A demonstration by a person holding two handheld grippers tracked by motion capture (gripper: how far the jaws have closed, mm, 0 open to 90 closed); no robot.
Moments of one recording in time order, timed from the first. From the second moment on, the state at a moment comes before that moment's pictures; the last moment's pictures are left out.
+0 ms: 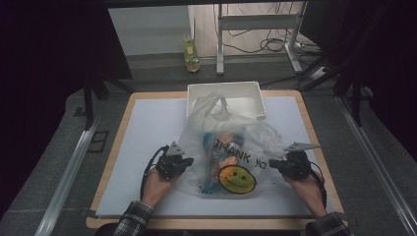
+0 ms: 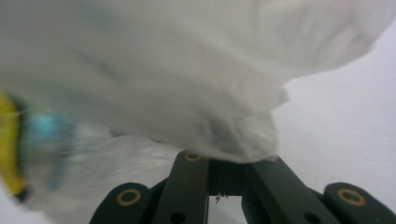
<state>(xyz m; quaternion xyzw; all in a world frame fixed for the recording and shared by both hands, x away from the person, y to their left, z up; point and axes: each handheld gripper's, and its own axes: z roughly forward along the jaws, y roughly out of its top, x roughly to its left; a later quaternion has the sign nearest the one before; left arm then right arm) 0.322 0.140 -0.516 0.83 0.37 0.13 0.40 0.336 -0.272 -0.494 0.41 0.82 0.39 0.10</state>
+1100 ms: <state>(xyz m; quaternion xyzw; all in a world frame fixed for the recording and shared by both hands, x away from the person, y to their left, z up) 0.351 0.085 -0.447 0.83 0.32 0.13 0.44 0.371 -0.267 -0.439 0.43 0.80 0.39 0.14</state>
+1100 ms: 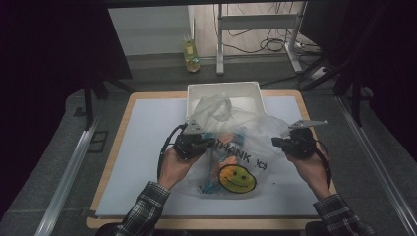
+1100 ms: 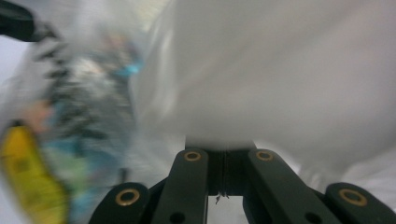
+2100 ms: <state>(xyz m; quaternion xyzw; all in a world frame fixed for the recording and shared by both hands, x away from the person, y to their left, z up) 0.347 0.139 -0.534 0.84 0.41 0.12 0.33 0.321 -0.286 -0.516 0.42 0.84 0.34 0.07</state>
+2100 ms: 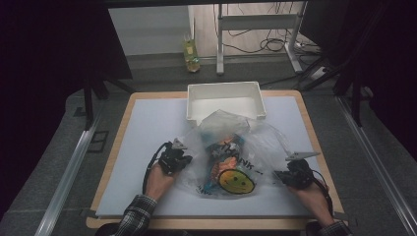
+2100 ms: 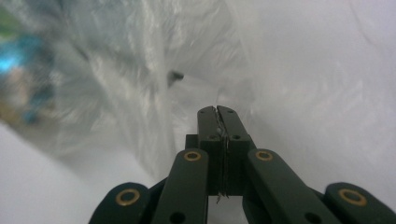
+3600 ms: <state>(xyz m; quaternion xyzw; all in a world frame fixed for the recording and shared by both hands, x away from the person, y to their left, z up) 0.299 0.108 -0.444 0.85 0.30 0.10 0.43 0.402 -0.212 -0.455 0.39 0.83 0.39 0.07</state>
